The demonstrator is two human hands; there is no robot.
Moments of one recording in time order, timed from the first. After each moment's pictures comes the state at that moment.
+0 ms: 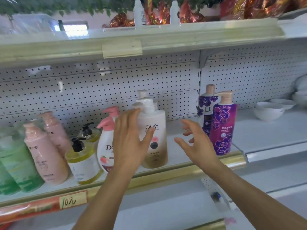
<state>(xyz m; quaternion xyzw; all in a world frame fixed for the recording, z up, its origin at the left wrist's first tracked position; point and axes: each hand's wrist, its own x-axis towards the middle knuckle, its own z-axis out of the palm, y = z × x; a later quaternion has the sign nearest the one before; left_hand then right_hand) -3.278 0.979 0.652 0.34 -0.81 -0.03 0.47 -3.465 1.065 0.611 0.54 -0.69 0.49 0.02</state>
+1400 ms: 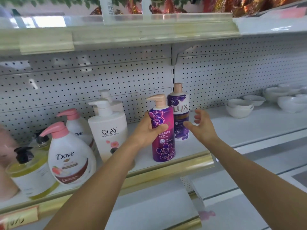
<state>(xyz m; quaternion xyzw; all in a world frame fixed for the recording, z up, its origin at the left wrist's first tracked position) -3.441 0.970 0.644 0.28 -0.80 -0.45 0.28 -3.620 1.073 0.617 0.36 -0.75 0.55 -0.09</state>
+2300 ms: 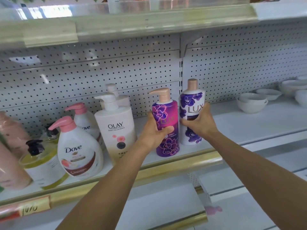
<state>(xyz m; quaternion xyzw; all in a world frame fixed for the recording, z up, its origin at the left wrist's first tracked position) -3.439 0.980 0.623 0.34 -0.75 -0.47 0.31 -3.623 1.039 0.607 0.39 -0.76 0.52 -0.05</state>
